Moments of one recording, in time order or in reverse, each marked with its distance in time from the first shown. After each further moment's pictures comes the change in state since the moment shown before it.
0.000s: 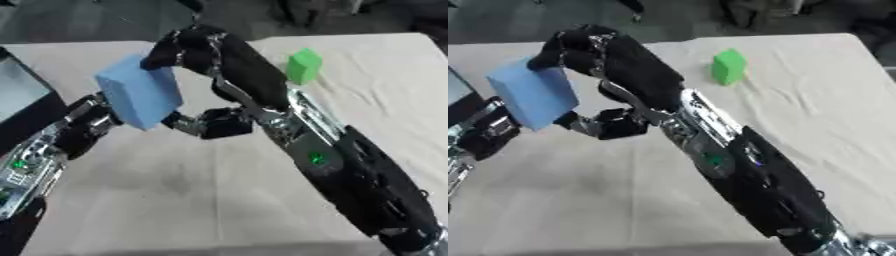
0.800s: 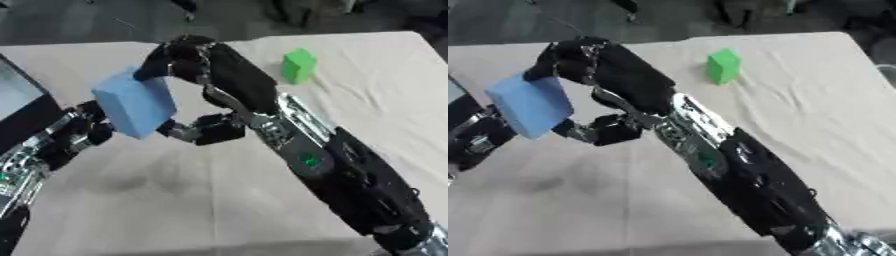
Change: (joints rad) left arm 0.012 0.006 0.047 0.096 0.023 -0.052 -0.062; right arm 0.000 0.001 0.012 0.031 -0.011 -0.009 0.009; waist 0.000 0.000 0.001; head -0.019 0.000
